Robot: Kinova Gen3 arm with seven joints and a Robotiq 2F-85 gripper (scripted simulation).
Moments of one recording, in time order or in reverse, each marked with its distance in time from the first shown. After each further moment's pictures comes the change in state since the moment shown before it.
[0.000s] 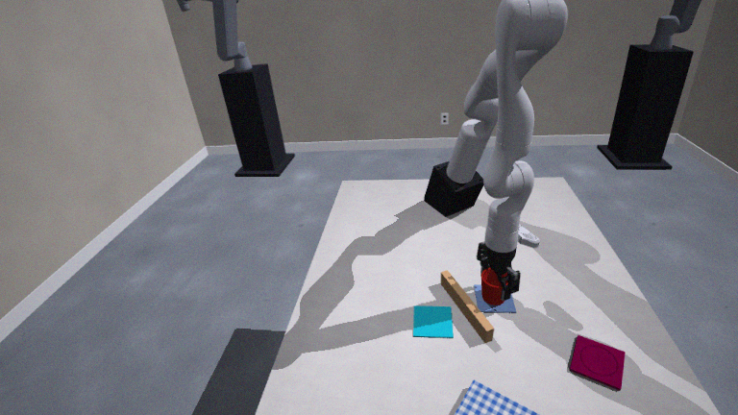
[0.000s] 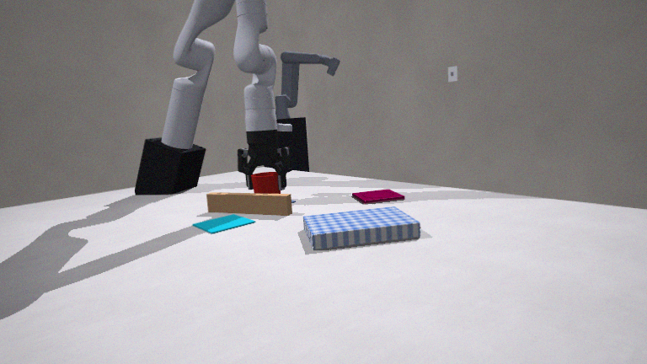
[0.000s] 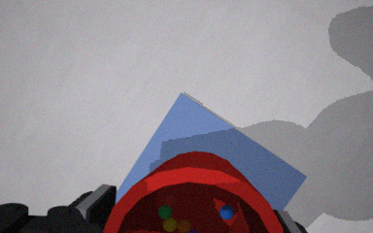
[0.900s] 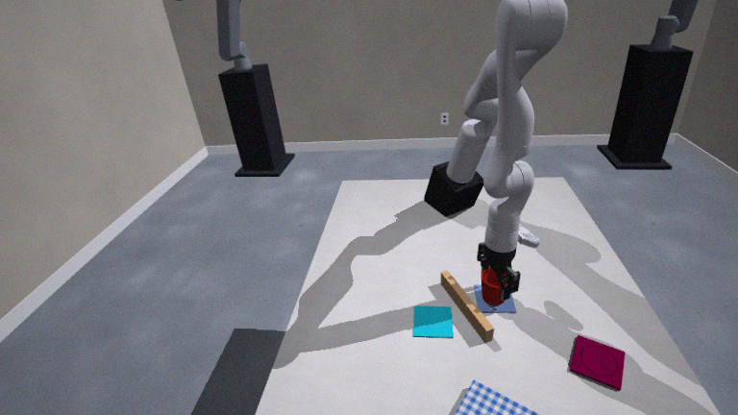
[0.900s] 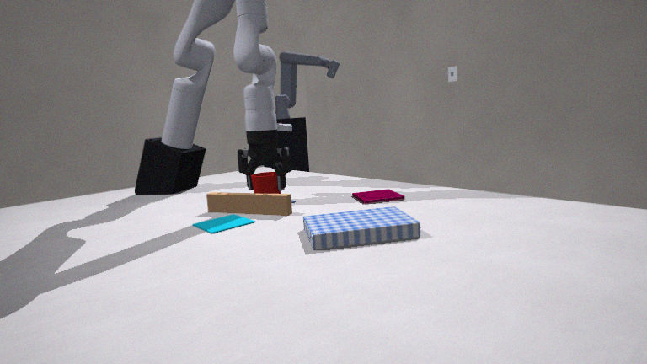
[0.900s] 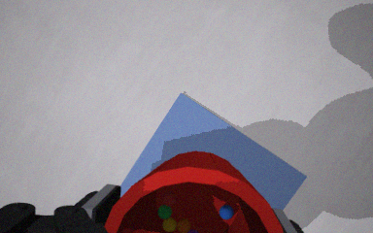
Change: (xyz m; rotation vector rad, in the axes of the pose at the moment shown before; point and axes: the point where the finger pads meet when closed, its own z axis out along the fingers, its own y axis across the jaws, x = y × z) arm 0.000 0.000 0.000 0.000 0.000 0.000
